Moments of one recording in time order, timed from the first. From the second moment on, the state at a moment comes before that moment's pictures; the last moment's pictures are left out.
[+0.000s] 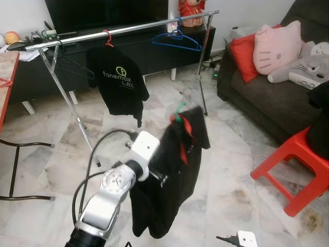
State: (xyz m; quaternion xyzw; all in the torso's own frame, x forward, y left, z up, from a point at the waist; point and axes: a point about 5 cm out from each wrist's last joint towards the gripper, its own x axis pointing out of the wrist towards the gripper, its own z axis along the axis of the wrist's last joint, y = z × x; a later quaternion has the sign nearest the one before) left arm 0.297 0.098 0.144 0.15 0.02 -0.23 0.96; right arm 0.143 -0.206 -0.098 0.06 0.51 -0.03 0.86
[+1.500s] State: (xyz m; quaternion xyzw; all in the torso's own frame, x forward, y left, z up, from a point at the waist) left arm 0.142 0.246 -0.085 0.12 0.48 -0.01 0.87; right arm 0.146 -0.204 -0.097 0.06 0.51 -0.02 0.86
